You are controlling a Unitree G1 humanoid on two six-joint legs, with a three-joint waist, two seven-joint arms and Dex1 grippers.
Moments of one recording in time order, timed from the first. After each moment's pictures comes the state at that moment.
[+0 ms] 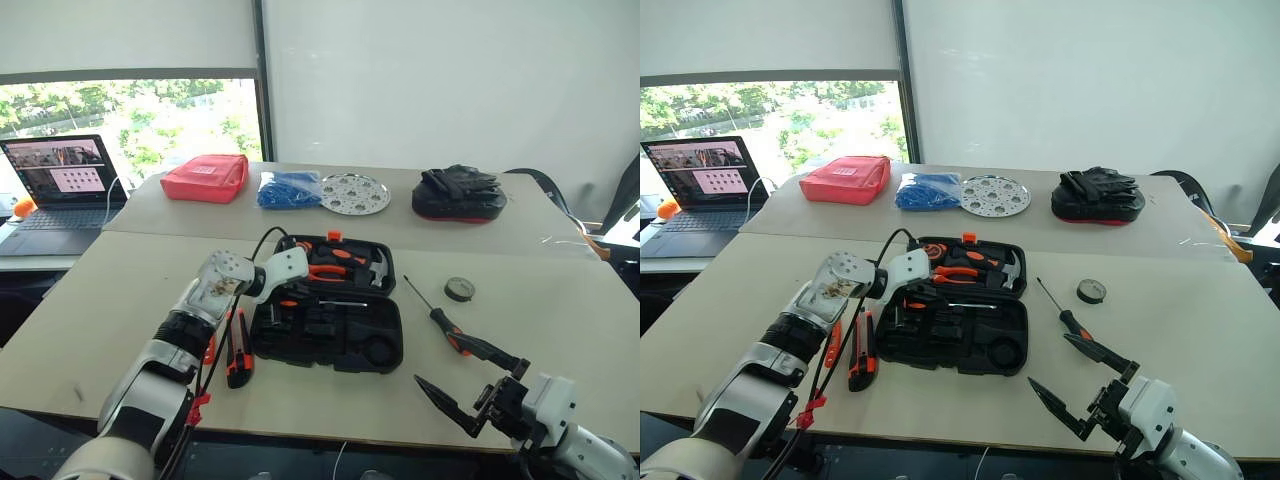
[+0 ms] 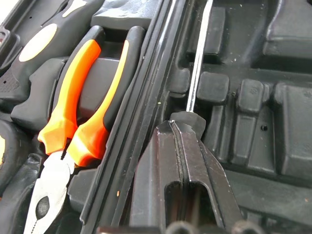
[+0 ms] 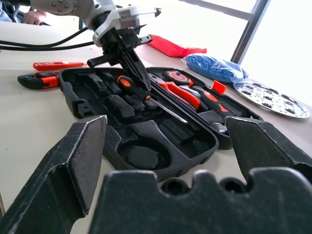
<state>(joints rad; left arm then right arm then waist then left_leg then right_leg) -0.89 0.43 -0.33 0.57 0.11 0.13 -1.15 0.37 -0.51 -0.20 -0.40 0.41 -0.31 0.82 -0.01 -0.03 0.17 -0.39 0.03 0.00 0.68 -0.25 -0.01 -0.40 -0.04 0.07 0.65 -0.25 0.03</state>
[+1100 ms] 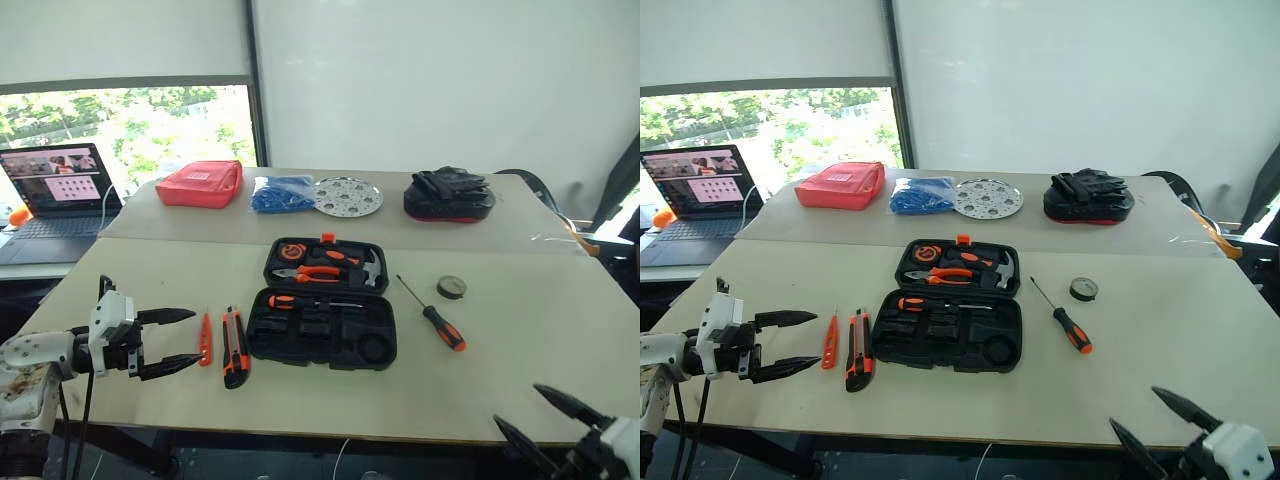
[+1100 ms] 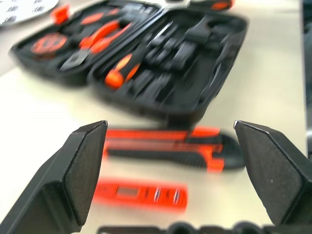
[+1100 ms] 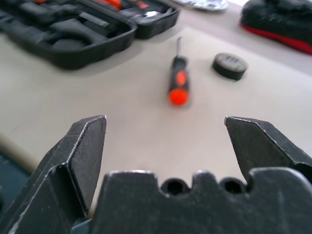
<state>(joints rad) -0.14 0.82 0.30 0.16 -0.48 0.05 -1.46 0.46 -0.63 -0.47 -0.32 0.48 -0.03 0.73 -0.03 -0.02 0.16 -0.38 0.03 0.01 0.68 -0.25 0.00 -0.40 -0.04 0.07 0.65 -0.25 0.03</state>
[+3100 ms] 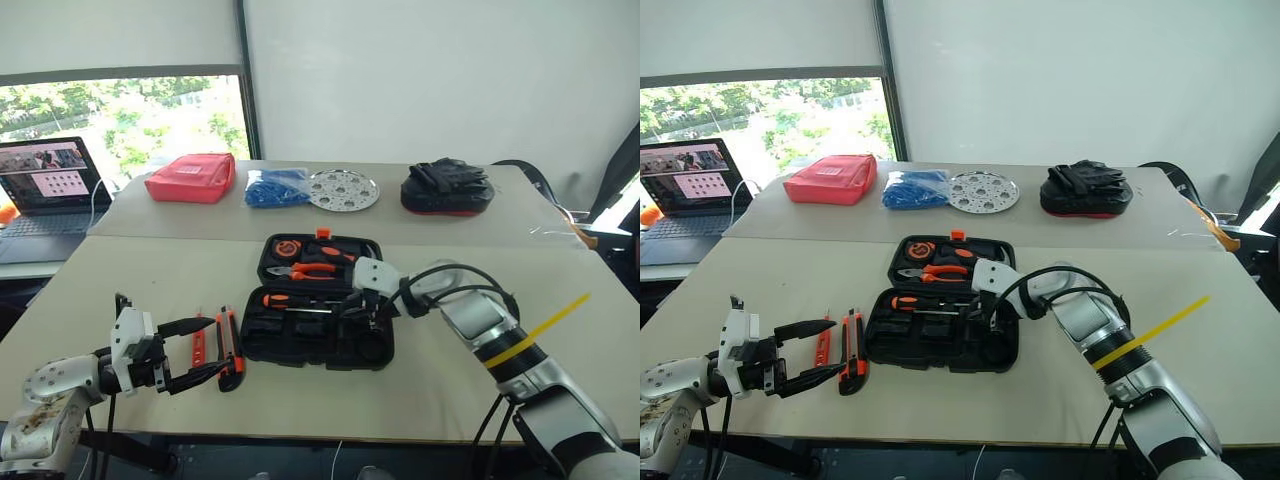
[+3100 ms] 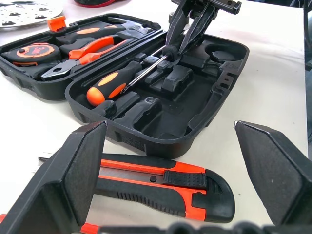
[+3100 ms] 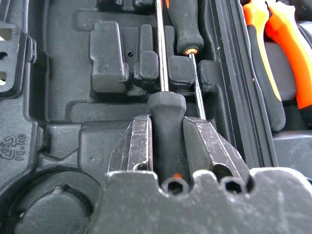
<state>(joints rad) 0.01 0.74 0.28 -0.02 -0.55 0.09 -1.26 -0.81 -0.56 0.46 0.19 0.02 0.38 1.11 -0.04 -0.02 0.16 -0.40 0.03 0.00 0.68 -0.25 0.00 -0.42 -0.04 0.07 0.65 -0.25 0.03</state>
